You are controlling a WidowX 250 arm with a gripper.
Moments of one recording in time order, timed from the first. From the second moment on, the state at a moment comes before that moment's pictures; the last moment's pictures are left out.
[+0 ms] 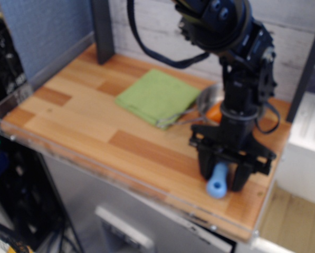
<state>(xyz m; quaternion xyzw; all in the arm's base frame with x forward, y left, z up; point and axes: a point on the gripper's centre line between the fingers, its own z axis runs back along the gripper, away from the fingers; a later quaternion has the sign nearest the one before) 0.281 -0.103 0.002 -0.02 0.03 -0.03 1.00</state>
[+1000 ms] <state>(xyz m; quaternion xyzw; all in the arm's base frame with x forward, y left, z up) 0.307 -0.036 0.153 -0.06 -0.11 -0.10 0.99</state>
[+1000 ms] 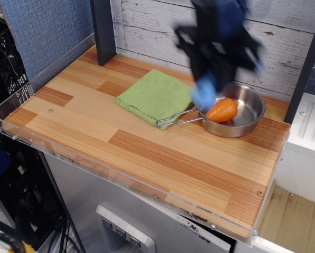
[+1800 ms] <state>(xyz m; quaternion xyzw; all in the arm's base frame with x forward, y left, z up) 0.328 0.159 0.113 0.03 0.00 -0.03 1.00</state>
